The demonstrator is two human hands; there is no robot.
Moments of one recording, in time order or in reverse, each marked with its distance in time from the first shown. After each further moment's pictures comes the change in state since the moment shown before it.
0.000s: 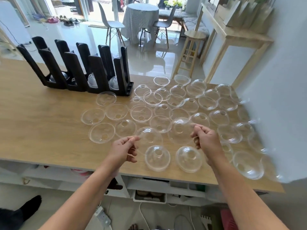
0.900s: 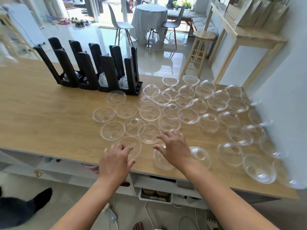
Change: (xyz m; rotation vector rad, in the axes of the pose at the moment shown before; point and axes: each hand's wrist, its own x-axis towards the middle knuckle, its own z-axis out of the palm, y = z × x) left_hand -0.035 -0.024 -0.030 1.523 0.311 0.480; right_hand -0.022 0.036 0.095 -1.079 -0.256 -0.728
